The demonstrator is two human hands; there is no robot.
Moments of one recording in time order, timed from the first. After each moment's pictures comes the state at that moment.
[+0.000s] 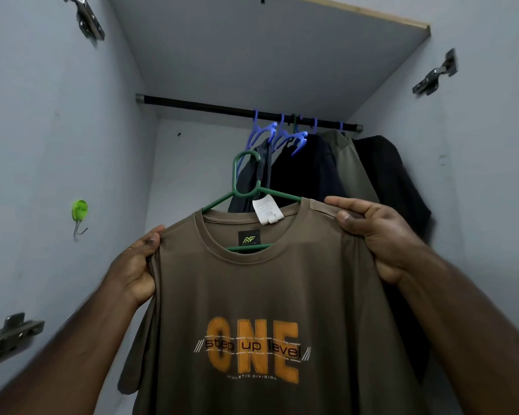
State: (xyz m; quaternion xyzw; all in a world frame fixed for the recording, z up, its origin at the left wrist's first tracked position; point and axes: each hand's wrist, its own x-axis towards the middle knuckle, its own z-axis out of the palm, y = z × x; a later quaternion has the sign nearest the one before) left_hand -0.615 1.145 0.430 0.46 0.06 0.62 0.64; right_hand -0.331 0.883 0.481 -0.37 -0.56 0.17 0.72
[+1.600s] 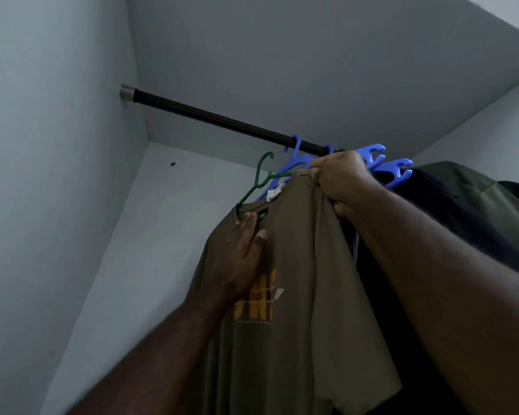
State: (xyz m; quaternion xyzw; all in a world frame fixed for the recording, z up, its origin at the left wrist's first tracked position) left_hand -0.427 1.363 0.600 0.76 0.06 0.65 0.09; right_hand -0.344 1.191 0.722 -0.60 -0.50 -0.35 0.52
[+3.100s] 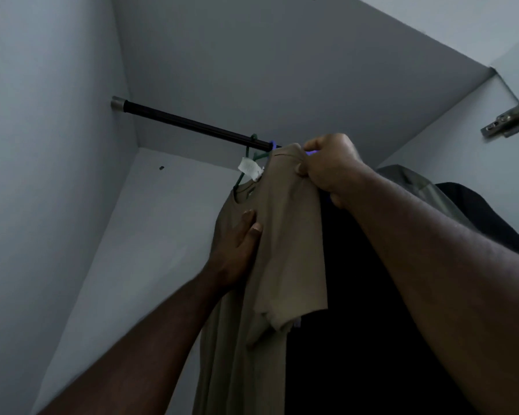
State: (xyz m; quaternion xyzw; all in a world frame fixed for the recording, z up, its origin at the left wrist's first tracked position) left_hand -0.427 1.312 0.591 0.77 0.02 0.61 0.18; right_hand -0.354 1.127 0.707 -0.49 -0.51 -0.34 0.62
